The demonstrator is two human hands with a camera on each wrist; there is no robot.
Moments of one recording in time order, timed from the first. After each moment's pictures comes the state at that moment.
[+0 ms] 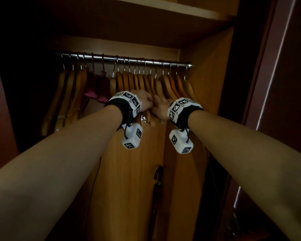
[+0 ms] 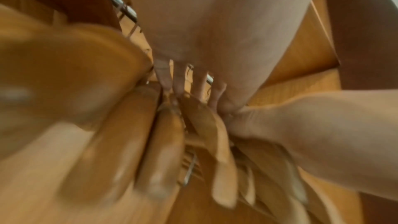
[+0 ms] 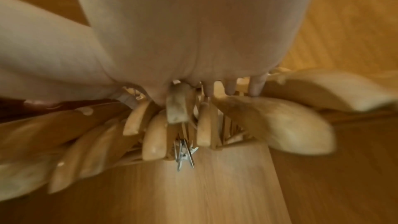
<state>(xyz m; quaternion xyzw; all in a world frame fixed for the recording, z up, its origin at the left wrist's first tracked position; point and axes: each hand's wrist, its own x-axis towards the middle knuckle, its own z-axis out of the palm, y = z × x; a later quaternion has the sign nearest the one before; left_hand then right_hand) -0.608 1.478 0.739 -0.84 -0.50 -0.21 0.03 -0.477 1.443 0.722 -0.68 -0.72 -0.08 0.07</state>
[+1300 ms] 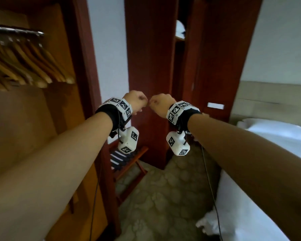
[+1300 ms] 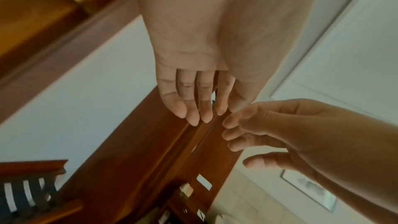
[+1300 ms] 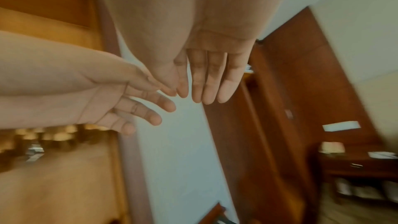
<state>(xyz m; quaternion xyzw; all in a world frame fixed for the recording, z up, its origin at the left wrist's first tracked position) -0.405 1.044 0.630 -0.91 -0.18 -0.20 -0.32 -0.316 0.923 0.626 -0.87 -0.44 -0.10 0.21</state>
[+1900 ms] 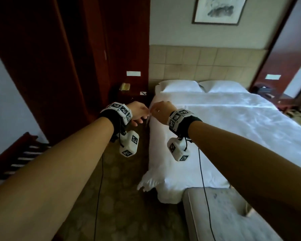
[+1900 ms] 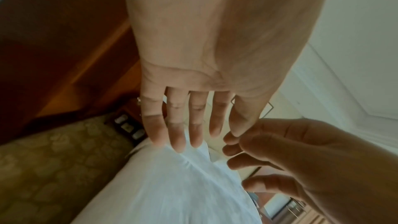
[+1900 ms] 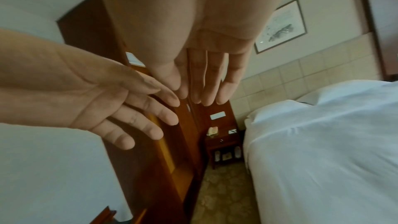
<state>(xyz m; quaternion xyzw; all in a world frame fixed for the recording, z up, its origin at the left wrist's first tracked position) -0.180 0.784 0.506 -0.90 0.01 0.12 -0.41 -0.174 0.636 0.509 -0.98 -0.18 -0.01 0.11</state>
